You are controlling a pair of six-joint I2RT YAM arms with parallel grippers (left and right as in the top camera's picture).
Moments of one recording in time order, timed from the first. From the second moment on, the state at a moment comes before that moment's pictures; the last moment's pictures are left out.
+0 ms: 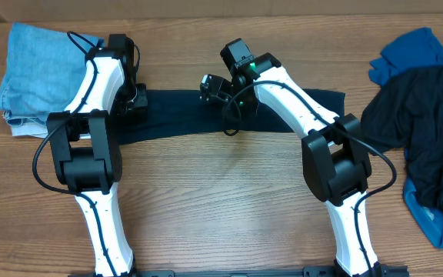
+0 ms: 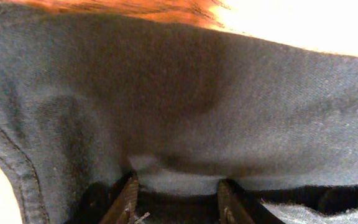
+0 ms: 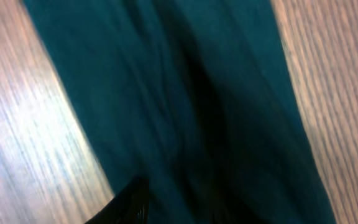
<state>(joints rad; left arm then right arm) 0.02 2.33 1.86 -1.08 -0.10 -0.16 0.49 2.31 1.92 -0.92 -0.21 -0.71</state>
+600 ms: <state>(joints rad) 0.03 2.33 1.86 -1.08 -0.10 -0.16 0.50 2.31 1.88 -0.97 -0.14 -0.62</state>
